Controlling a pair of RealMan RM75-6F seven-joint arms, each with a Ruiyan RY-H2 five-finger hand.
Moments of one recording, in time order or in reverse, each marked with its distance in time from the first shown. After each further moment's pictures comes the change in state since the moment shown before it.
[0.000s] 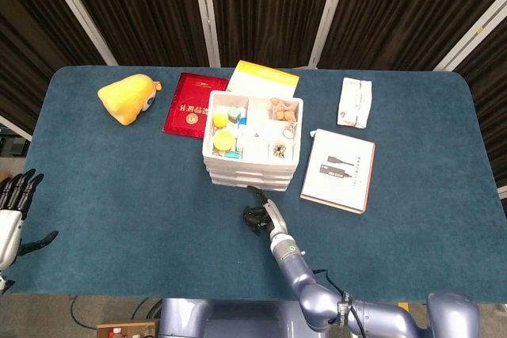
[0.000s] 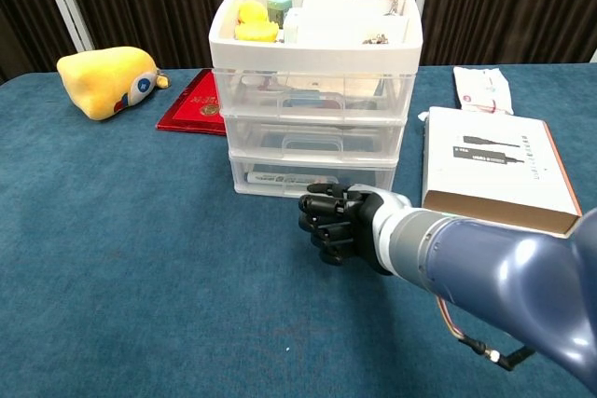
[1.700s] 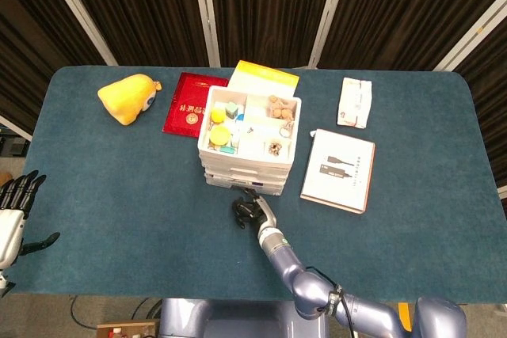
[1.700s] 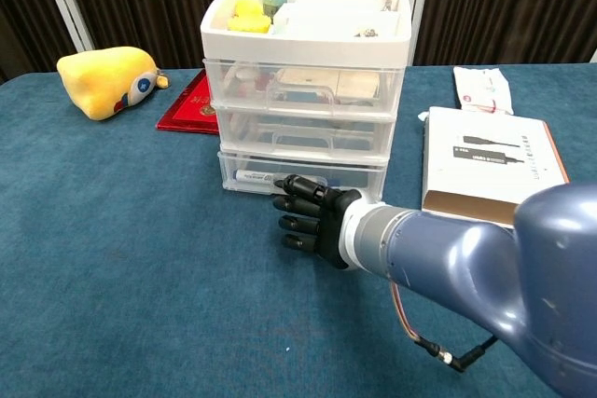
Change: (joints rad) left arm -0.005 0.021 0.000 -0.033 -0.022 -0.043 -0.019; right arm -0.018 -0.089 0.109 0.124 0.009 -0.187 0.263
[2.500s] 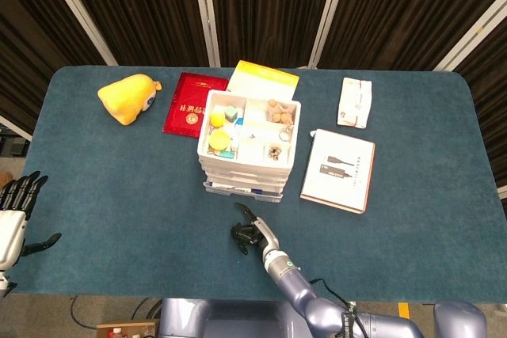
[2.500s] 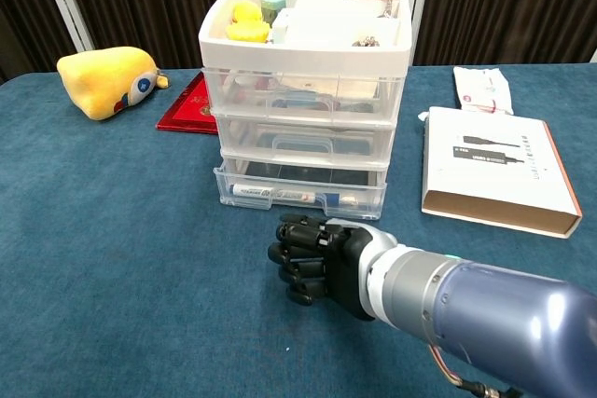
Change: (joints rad) left arm 0.002 -0.006 0.001 -0.002 0.006 0.005 0.010; right arm -0.069 0.110 -0.183 -0.218 -0.100 0.068 -0.097
